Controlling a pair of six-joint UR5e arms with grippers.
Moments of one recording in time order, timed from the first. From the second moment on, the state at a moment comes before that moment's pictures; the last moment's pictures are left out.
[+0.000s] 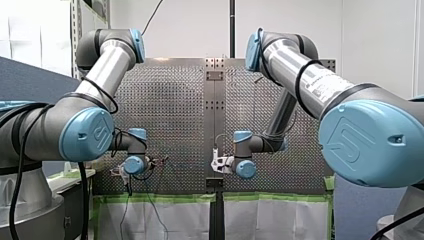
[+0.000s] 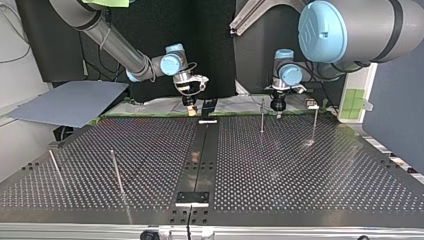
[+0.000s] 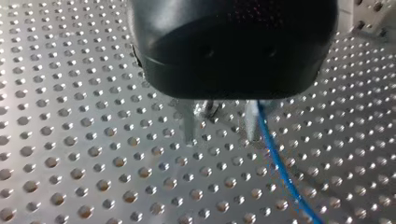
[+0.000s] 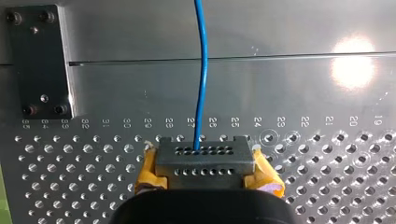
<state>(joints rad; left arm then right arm) 0.01 -2.37 -1.94 -2.13 -1.56 -1.91 2.20 -0.58 1.47 -0.83 1.58 1.62</state>
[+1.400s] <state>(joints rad) -0.02 -2.18 -2.21 -2.28 -1.48 -1.75 2.20 -0.58 1.47 -0.83 1.58 1.61</state>
